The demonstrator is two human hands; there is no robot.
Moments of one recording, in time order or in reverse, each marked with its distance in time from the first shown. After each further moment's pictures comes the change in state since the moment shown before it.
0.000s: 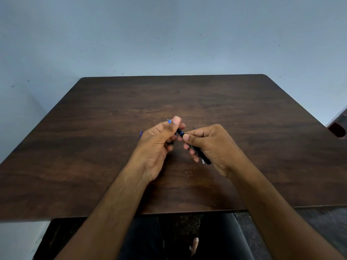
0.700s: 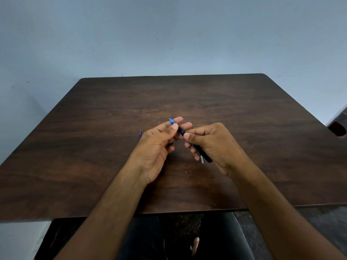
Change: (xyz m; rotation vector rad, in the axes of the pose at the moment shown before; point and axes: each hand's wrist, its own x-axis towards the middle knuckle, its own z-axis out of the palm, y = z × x) left_hand -0.004 -0.002 -0.003 -0.007 -0.103 0.017; right_hand -0.003 -0.003 -0.003 -0.023 0.035 -0.007
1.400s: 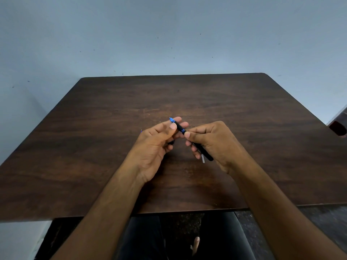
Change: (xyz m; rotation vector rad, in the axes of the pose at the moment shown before) left_hand -0.001 0.000 -0.007 -0.011 0.011 0.020; right_hand 0.002 -0.002 0.000 0.019 0.009 0.026
